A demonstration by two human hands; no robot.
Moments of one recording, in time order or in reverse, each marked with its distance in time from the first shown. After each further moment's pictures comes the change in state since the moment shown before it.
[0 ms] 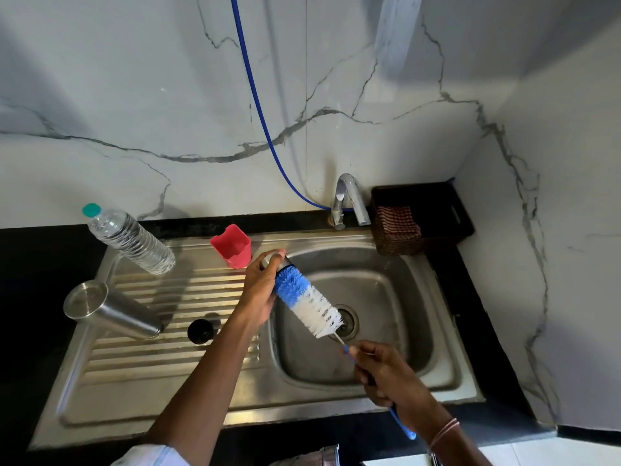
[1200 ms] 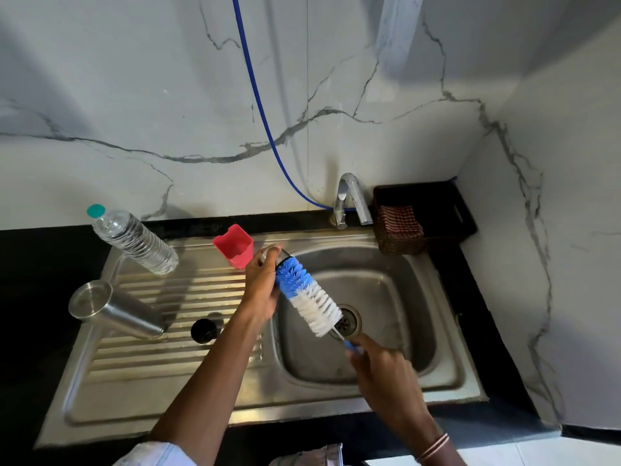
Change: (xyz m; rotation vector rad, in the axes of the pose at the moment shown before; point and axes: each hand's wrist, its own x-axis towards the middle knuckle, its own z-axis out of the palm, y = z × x) left_hand -0.002 0.007 0.008 -0.061 0.075 0.021; right_hand -0.006 0.016 0.012 -1.040 0.311 -0.372
